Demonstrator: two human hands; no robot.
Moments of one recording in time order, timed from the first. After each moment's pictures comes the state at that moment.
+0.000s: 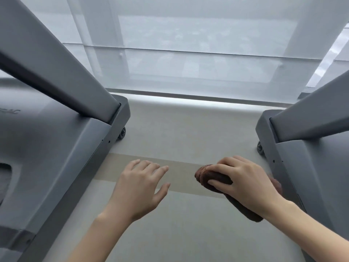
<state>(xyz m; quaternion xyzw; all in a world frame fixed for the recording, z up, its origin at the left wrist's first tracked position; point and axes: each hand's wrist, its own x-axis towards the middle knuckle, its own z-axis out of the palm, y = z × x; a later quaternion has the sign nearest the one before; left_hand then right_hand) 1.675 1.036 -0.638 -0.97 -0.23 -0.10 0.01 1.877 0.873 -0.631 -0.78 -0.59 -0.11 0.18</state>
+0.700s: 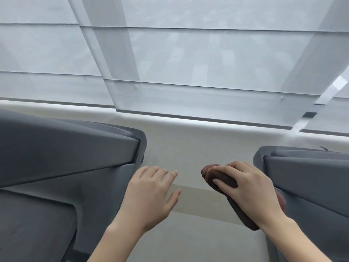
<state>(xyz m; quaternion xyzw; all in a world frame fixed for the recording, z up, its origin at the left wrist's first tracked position) 1.709 1.088 -0.324 -0.96 -0.24 -0.09 -0.02 1.898 0.943 -0.329 -0.83 -0.50 -0.06 0.24</state>
